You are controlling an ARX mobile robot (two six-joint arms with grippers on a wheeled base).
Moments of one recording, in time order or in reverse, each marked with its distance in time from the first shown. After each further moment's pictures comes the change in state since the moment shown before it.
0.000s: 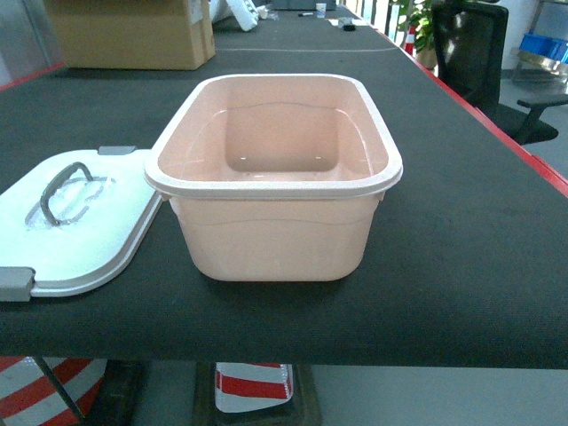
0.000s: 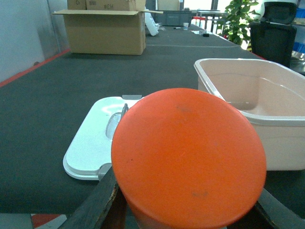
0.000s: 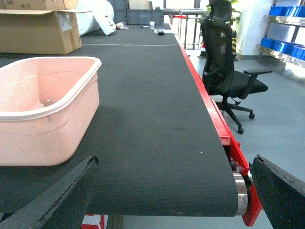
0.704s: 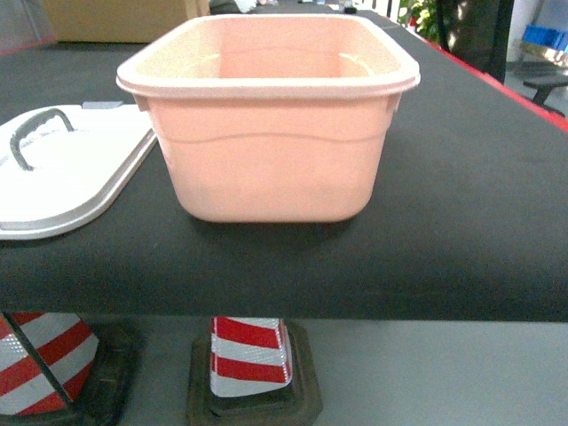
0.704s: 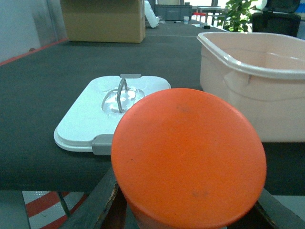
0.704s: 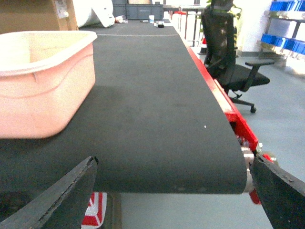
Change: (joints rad) left arm 0.000 0.000 0.000 0.000 -0.002 0.000; right arm 0.000 0.000 0.000 -0.001 -0.001 0.000
